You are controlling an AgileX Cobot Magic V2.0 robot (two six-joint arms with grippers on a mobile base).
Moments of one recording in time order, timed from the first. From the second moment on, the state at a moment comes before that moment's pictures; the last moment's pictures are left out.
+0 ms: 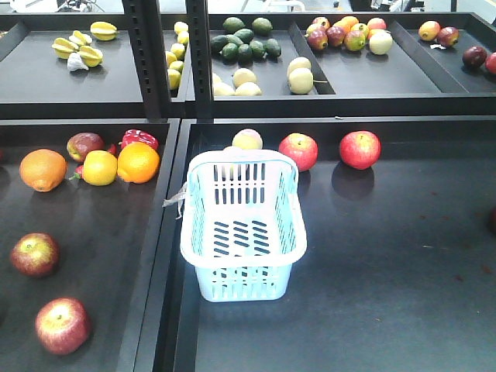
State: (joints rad) left arm 0.00 -0.01 0.02 -0.71 0.12 -0.48; right arm 0.10 -0.01 0.03 -0.04 0.11 0.07
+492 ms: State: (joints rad) left arm 0.00 0.00 -0.31 -1.07 0.11 -0.03; right arm 0.10 -0.01 0.03 -0.04 0.11 0.07
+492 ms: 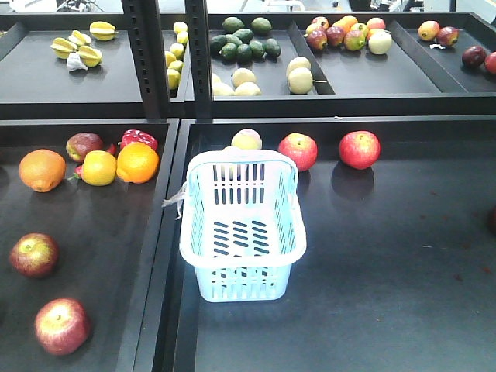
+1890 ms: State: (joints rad) left arm -0.15 2.18 -2.22 -0.98 1.23 1.09; right arm 0.10 -0.01 0.03 -0.04 0.11 0.07
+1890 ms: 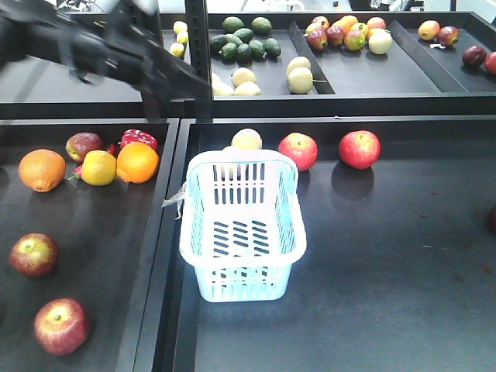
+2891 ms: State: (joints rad) left arm -0.29 2.27 -2.24 -0.65 1.24 1.00; right arm 0.10 -0.01 0.03 -0.04 0.11 0.07
